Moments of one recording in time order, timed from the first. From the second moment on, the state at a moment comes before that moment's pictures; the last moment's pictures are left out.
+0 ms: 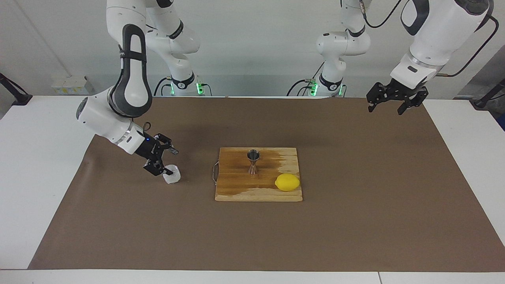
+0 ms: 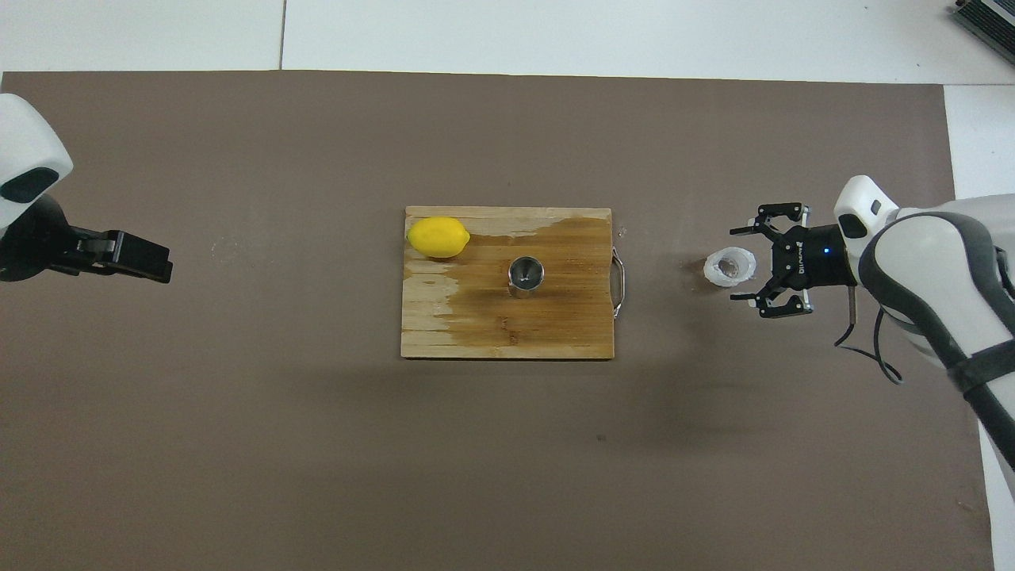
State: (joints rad) left arm -0.04 -0.02 -0.07 -1.60 -0.03 1.55 0.04; right arm -0.04 0.17 -0.03 -2.03 0.66 2.11 -1.94
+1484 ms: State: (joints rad) left arm -0.04 -0.02 -0.07 -1.60 -0.03 1.55 0.04; right arm 0.05 -0.07 -0.05 -1.77 0.04 1.63 0.02
